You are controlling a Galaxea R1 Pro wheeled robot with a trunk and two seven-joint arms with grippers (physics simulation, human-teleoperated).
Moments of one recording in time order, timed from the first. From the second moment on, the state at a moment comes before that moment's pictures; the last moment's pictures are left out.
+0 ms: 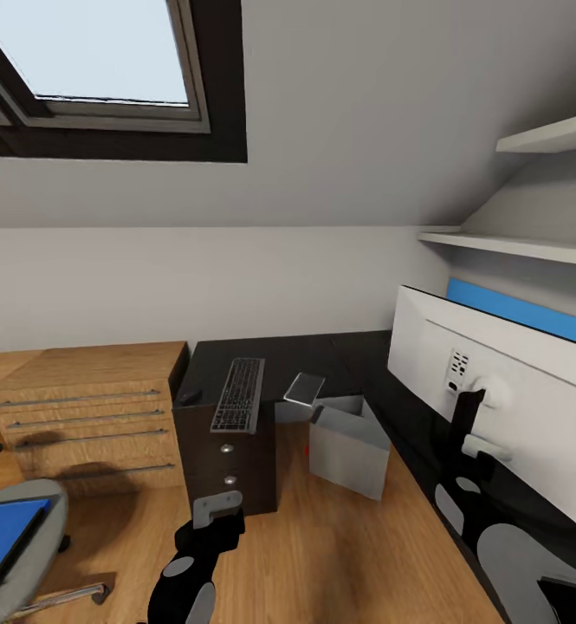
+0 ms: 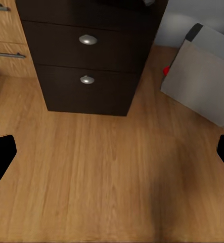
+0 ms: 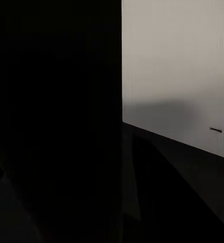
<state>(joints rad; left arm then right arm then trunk) -0.09 -0.12 -0.26 -1.41 0.28 0.47 0.47 -0.76 -0.13 -0.18 -0.29 -0.08 -0.36 -0.38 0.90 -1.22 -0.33</state>
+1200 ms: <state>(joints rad) -0.09 -0.12 -0.26 -1.41 0.28 0.47 0.47 -0.76 -0.13 -0.19 -0.29 -0.07 -0.36 -0.38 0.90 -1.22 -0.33</state>
